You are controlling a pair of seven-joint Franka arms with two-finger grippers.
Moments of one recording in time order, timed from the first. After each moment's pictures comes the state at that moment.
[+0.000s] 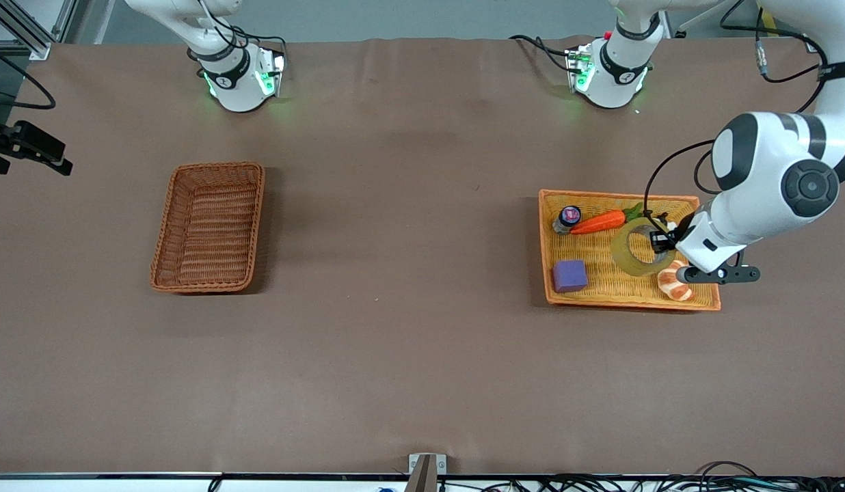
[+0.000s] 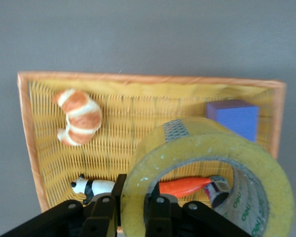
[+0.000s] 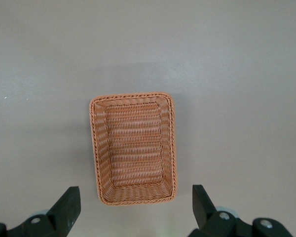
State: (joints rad) left arm -0.01 0.20 -0.13 -1.87 0.04 1.98 -0.09; right arm -0.04 -0.05 -0.02 -1.57 -0.01 1.51 -0.03
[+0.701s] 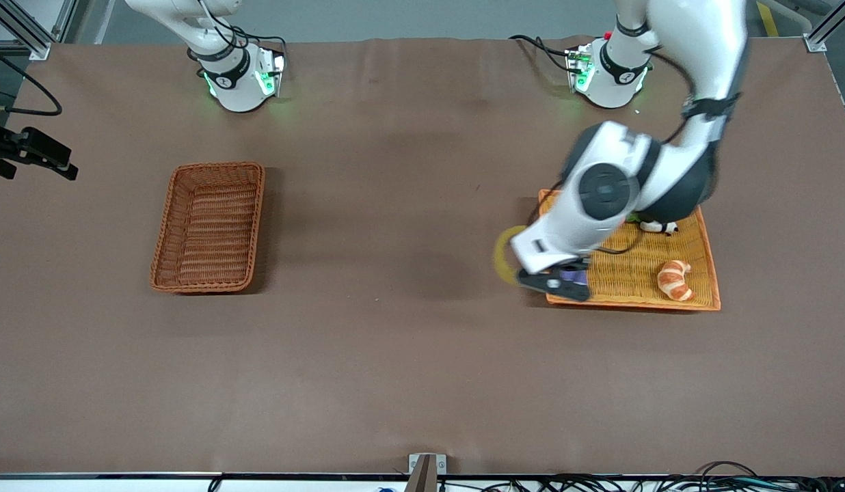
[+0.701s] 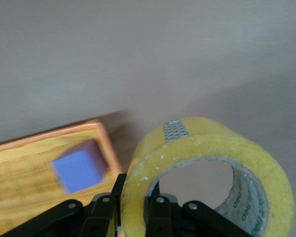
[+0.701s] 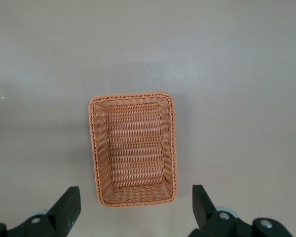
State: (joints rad) left arm -0.40 0.51 -0.15 -1.52 0.07 1.96 -0.25; right arm -0.04 -0.05 -0.02 -1.59 -0.01 1.53 -0.03
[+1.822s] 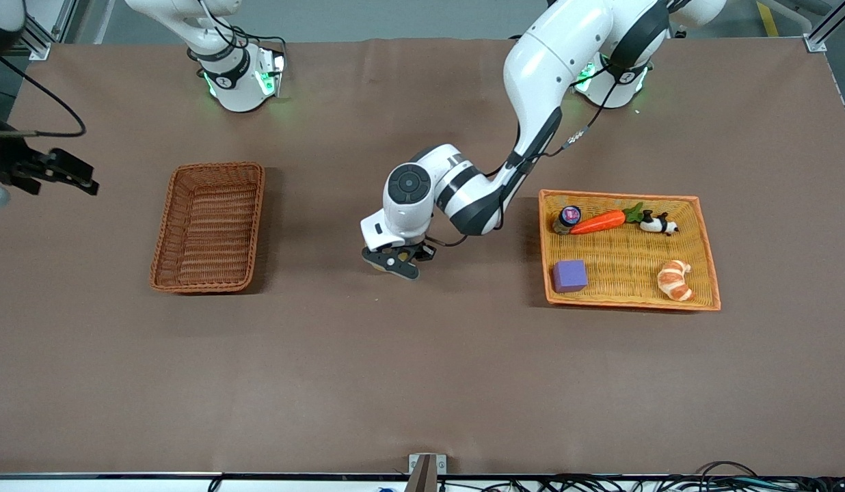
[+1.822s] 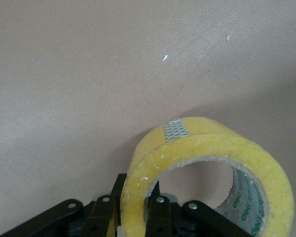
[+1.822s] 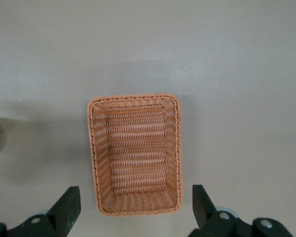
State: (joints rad) left arm -0.73 0.93 -0.15 -1.21 0.07 2.21 -0.43; right arm -0.04 -0.04 -0.02 -1.73 0.00 1.66 -0.04
